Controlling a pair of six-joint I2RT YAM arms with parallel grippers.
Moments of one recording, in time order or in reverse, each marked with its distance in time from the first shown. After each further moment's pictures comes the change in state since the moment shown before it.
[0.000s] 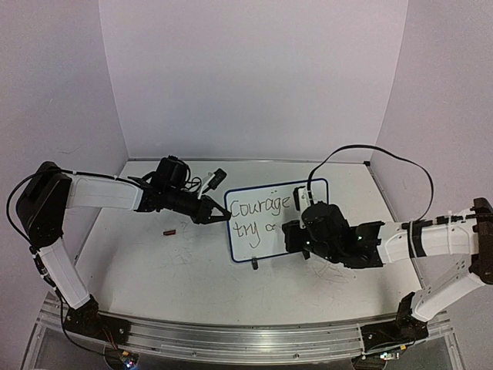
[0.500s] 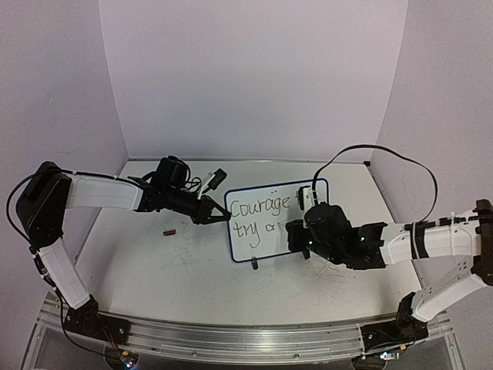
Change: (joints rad) left arm 0.000 0.000 0.000 -0.003 0.002 0.020; right arm 0.000 -0.023 -0.018 0.001 0.040 0.022
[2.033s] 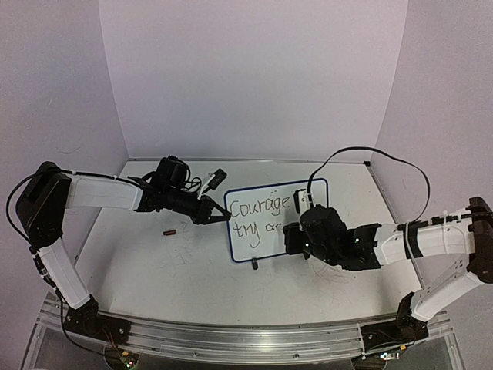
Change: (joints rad) left arm 0.000 -0.002 0.000 -0.003 0.000 0.001; right arm -0.004 0.048 0.001 0.023 -0.017 -0.007
